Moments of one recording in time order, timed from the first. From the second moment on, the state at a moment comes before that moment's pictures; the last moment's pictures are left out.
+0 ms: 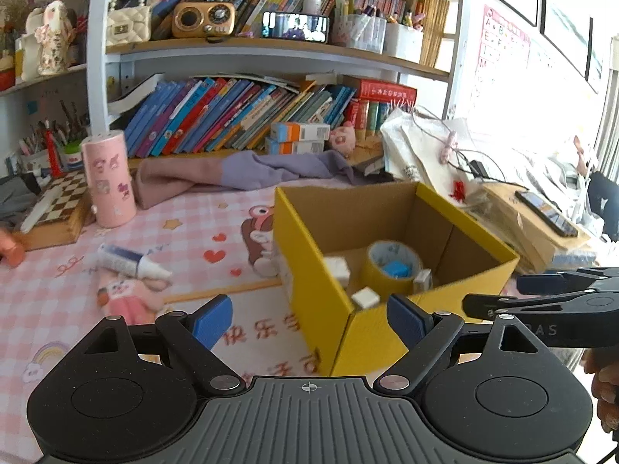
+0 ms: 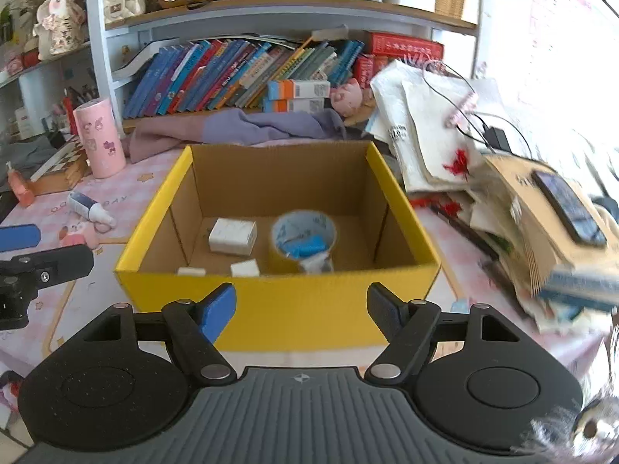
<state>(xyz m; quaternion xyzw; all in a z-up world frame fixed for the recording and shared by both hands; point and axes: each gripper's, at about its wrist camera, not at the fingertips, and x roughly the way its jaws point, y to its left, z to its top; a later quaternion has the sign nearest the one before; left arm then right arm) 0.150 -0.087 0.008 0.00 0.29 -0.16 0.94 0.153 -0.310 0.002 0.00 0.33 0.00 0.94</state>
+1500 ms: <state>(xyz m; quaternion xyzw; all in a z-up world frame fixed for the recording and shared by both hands) 0.053 0.065 -0.024 0.03 0.35 -0.06 0.93 0.064 -0.126 -0.043 0.00 0.40 0.10 0.91</state>
